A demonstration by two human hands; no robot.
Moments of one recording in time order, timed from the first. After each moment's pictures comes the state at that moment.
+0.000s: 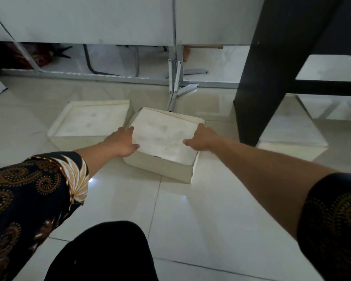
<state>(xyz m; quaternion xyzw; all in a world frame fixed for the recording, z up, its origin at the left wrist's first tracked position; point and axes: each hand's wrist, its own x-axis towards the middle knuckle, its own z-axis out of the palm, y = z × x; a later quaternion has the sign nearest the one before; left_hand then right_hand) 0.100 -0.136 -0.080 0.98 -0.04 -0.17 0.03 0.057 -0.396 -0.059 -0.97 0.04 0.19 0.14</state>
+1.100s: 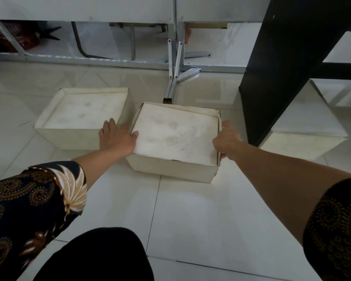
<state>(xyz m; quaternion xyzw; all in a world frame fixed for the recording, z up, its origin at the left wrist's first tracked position) 0.114 -0.132 -0.145 1.00 0.05 -0.04 0.01 0.069 -0.436 -0.145 -0.87 0.29 0.10 0.38</state>
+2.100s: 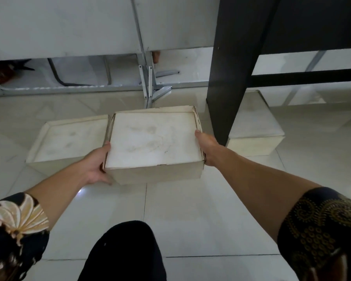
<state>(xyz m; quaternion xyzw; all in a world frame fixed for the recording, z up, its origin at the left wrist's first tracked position) 0.071 -0.149 -0.034 0.68 0.27 -0.30 0.61 0.017 -0.456 -0.039 -0.59 0.38 0.13 0.70</state>
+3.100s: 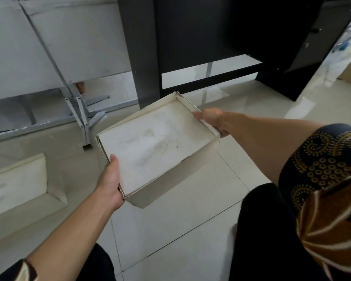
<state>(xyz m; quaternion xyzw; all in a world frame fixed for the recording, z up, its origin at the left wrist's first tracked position) -0.051 -0.278 0.008 0.54 0.13 -0.37 0.75 -0.141 -0.561 0.111 -0.70 0.43 0.05 0.57</state>
